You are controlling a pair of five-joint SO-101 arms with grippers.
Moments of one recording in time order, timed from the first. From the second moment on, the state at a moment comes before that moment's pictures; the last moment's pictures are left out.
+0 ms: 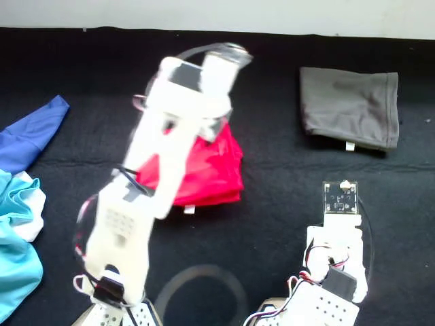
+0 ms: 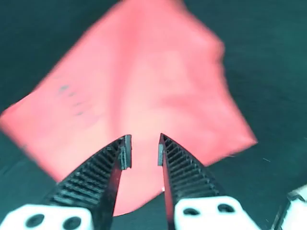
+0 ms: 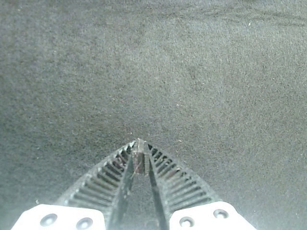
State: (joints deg) left arm 10.0 40.3 -53.7 100.5 -5.9; right arm 22.9 -97.1 96.0 56.7 26.6
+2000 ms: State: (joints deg) left arm -22.5 -26.4 58.0 53.9 -9.9; right arm 21.3 -97.1 96.0 55.7 26.6
